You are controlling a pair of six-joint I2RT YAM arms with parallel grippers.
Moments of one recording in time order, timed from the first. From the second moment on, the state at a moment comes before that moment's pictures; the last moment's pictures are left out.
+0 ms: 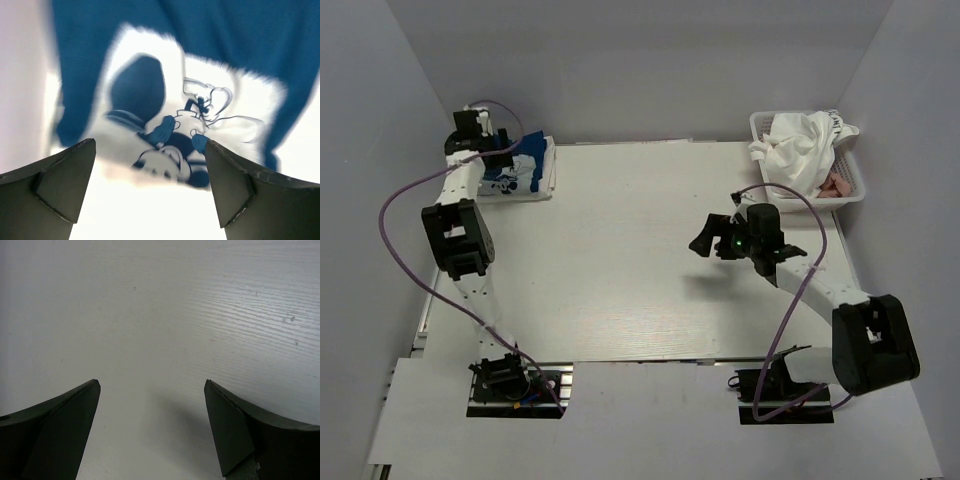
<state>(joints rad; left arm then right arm) 0.20 2.26 2.00 -0.49 -0.04 0.05 0.31 1.34 0.67 0.03 -0.34 0.39</state>
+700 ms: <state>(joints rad) 0.14 0.92 0.88 -0.25 0.37 -0.53 0.31 0.73 0.39 0.02 -0.25 0.49</state>
